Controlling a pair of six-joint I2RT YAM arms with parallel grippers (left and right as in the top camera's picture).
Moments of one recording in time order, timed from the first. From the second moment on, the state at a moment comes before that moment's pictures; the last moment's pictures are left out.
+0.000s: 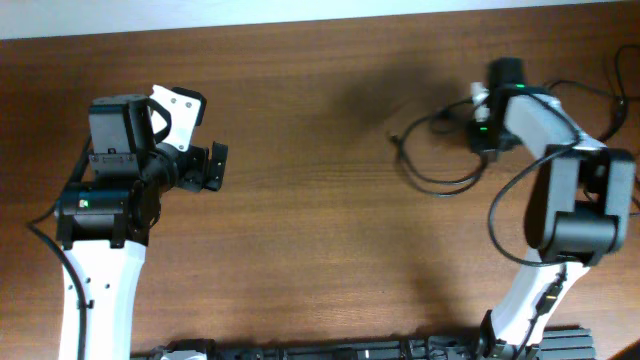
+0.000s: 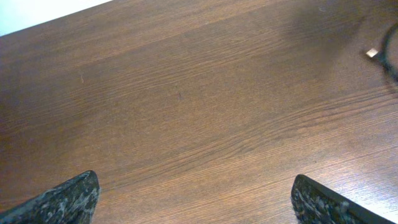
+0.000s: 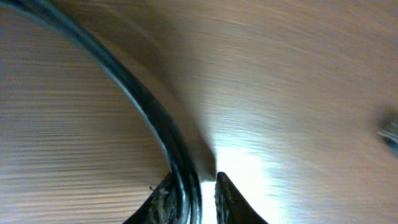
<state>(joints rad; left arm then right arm) -0.03 1.23 1.32 -0.93 0.10 0.27 -0.15 2.07 1.41 -0.72 0.16 -0.19</state>
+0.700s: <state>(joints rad) -0.03 1.23 1.32 -0.93 0.10 0.27 -0.51 1.89 1.62 -0.94 -0.05 -0.01</state>
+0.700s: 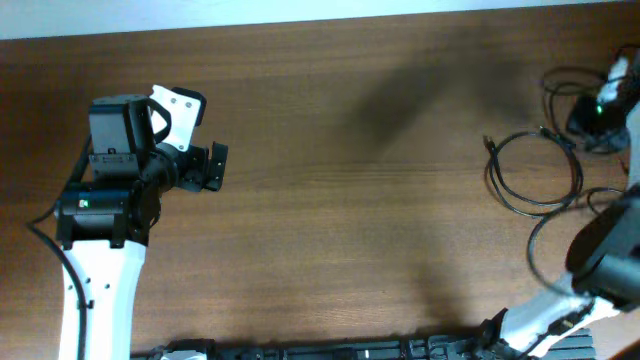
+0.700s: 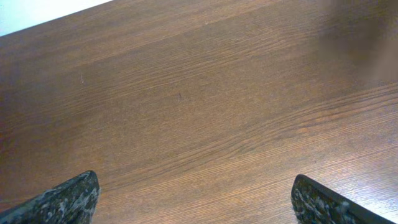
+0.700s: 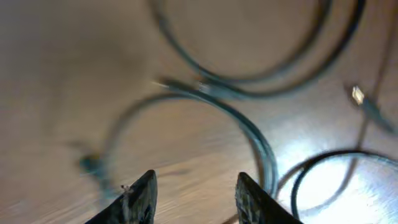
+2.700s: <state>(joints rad) -0.03 0.60 0.25 0.36 0.31 0.26 0.21 1.71 1.64 -0.96 -0.07 -0.02</state>
